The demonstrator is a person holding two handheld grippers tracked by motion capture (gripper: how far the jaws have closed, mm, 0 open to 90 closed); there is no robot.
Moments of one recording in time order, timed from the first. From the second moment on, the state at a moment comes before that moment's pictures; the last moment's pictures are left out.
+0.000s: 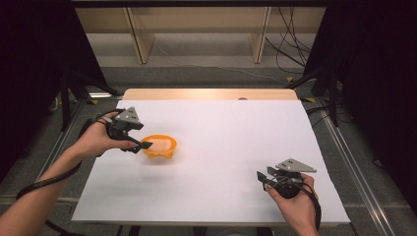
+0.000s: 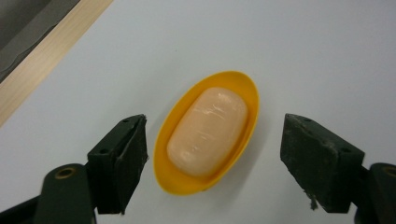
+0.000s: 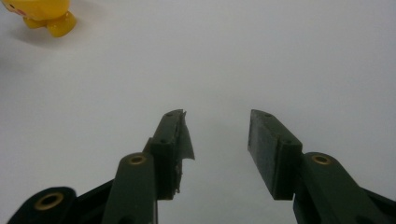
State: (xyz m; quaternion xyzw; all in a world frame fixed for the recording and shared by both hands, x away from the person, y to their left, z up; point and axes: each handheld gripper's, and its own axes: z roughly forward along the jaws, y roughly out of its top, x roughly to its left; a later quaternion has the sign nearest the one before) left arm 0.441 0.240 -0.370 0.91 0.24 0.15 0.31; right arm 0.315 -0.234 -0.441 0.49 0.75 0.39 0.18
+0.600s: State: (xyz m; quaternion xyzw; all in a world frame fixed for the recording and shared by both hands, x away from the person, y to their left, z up) left arm 0.387 0.259 -0.396 0.87 0.29 0.19 0.34; right arm 0.314 -0.231 -0.442 0.50 0.74 0.40 0.18
